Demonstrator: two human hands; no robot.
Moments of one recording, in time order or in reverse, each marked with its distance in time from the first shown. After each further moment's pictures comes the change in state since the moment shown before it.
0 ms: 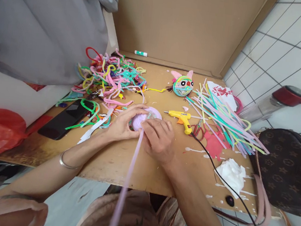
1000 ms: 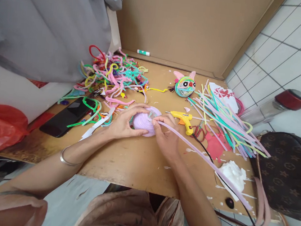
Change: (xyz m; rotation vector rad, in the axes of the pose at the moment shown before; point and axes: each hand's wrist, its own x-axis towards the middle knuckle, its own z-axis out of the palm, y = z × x) left_hand -0.001 -0.006 -0.003 -0.034 -0.013 -0.050; right_hand 0.003 0.012 -0.003 0.381 -0.093 0.640
